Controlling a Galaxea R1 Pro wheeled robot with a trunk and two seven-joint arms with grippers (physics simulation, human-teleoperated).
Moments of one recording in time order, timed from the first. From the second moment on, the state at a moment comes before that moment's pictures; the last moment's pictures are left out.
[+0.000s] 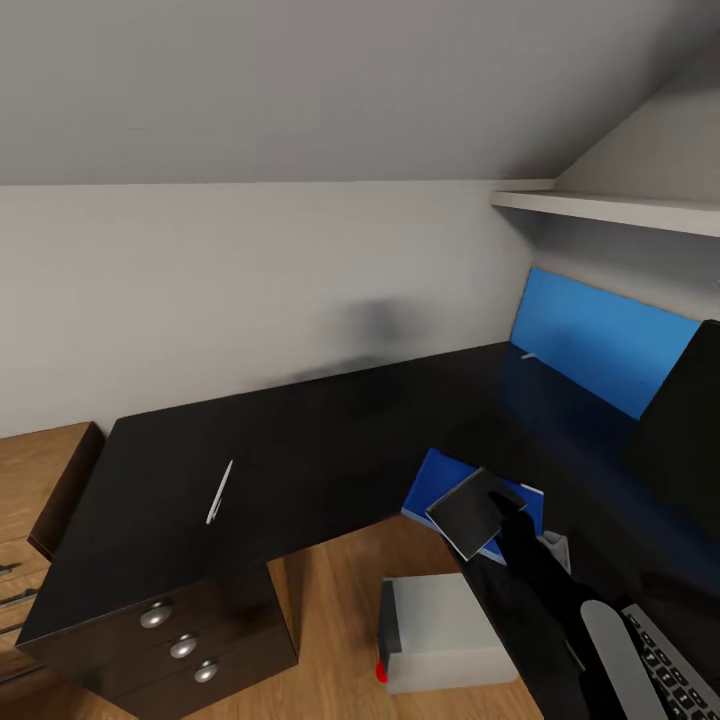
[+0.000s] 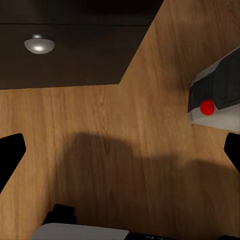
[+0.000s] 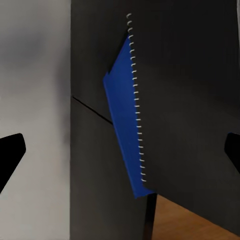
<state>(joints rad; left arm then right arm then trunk) 0.12 0.18 -0.37 -0.99 0.64 -0.09 0.16 -0.20 0.01 -0.18 -1.45 -1.37 0.34 -0.21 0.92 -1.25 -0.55</state>
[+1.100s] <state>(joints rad) 0.12 0.14 -0.36 -0.95 0.64 -0.09 0.16 -0.20 0.03 0.34 -1.53 -0.57 0.22 -0.62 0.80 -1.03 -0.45</state>
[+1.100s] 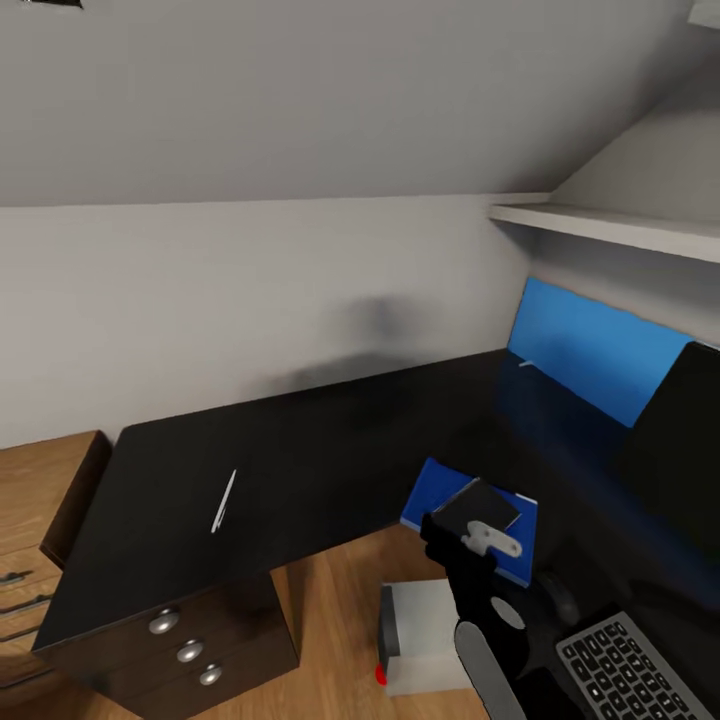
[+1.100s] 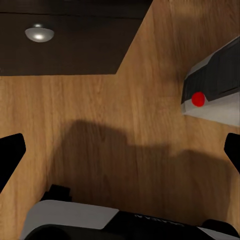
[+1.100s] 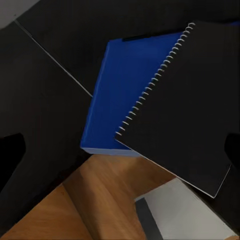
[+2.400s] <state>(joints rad) 0.12 0.15 -0.35 -0.95 0.64 -0.09 0.16 -0.36 0.17 0.51 -1.42 -0.46 0.46 -0.87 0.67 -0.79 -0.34</state>
